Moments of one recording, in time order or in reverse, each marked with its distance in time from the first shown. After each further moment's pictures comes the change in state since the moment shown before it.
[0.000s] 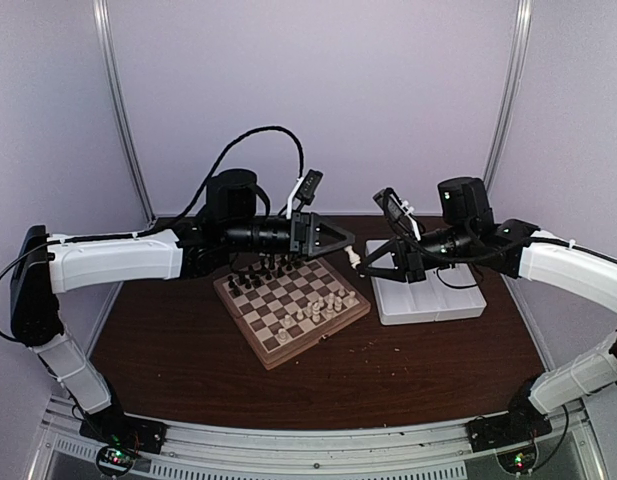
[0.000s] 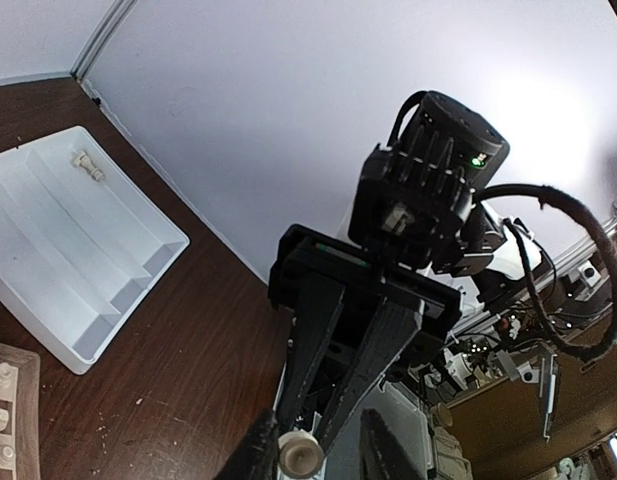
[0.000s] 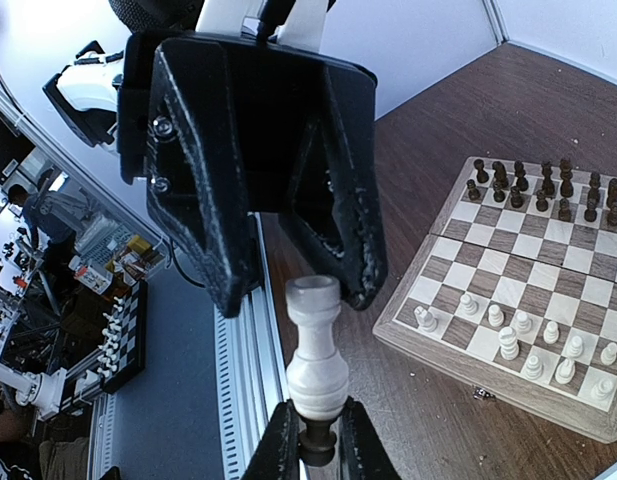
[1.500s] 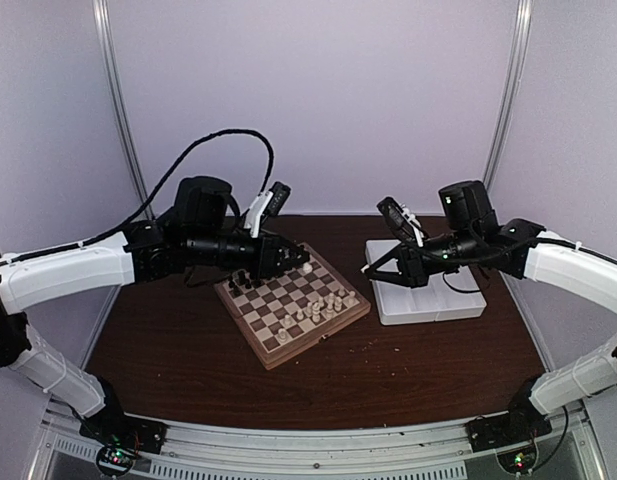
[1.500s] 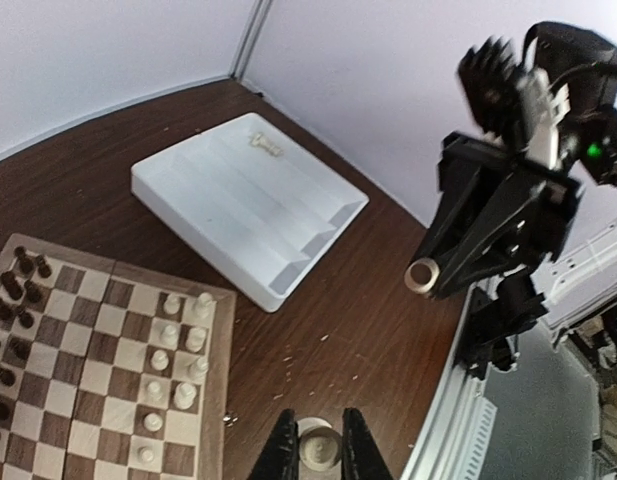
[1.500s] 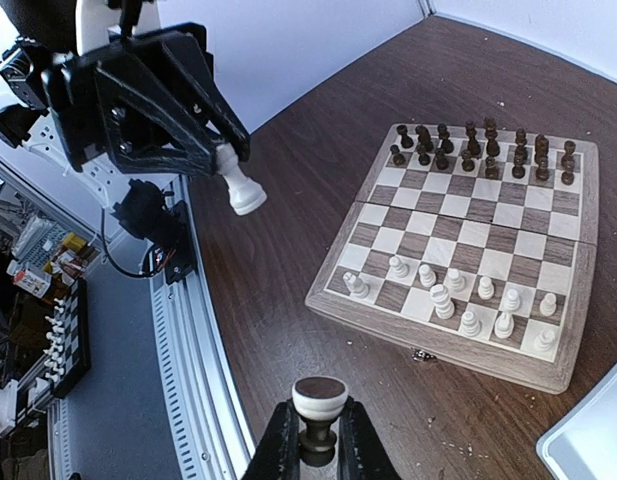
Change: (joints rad) left arm 0.000 -0.229 -0.085 -0.432 -0.333 0.417; right arm 0.000 -0.024 0.000 -0.135 0.180 -0.071
